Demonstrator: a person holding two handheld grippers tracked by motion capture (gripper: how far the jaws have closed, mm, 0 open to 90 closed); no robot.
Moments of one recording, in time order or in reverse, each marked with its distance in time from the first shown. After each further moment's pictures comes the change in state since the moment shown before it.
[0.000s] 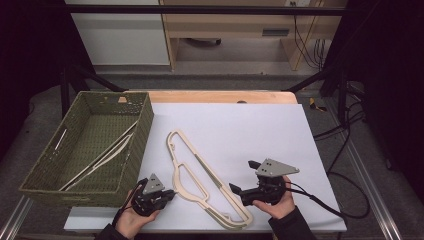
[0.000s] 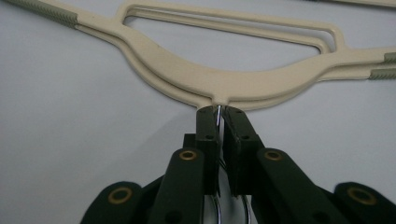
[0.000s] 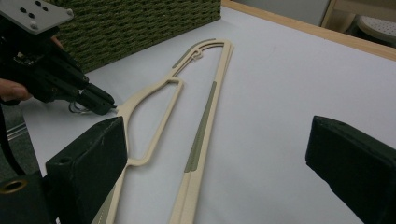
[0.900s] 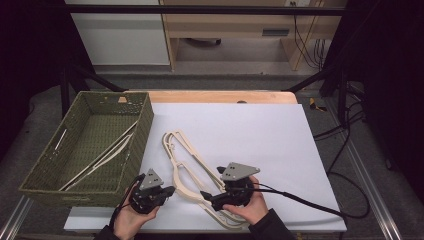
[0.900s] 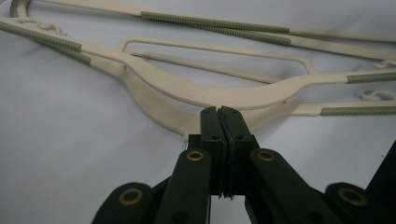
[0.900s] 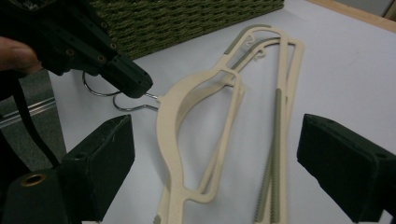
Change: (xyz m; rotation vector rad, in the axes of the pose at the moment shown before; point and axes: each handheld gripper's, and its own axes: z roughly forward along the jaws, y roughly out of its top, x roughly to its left) left arm -0.014 0.029 -0.029 -0.031 0.012 -0.029; right arm 0.047 0.013 0.060 0.071 0.121 -0.083
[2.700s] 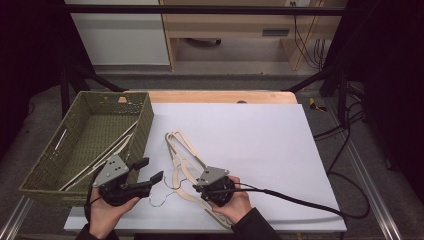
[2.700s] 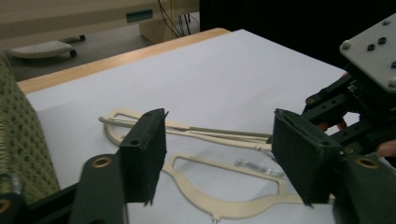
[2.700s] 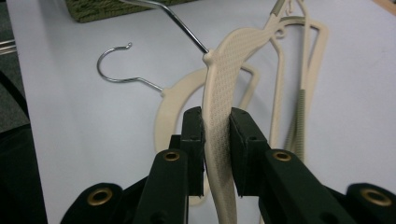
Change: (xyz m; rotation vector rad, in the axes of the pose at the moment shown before) left arm 0.022 0.024 -0.080 -0.379 0.052 -0.010; right arm 0.019 0.011 0.037 0.164 -0.049 -0.155
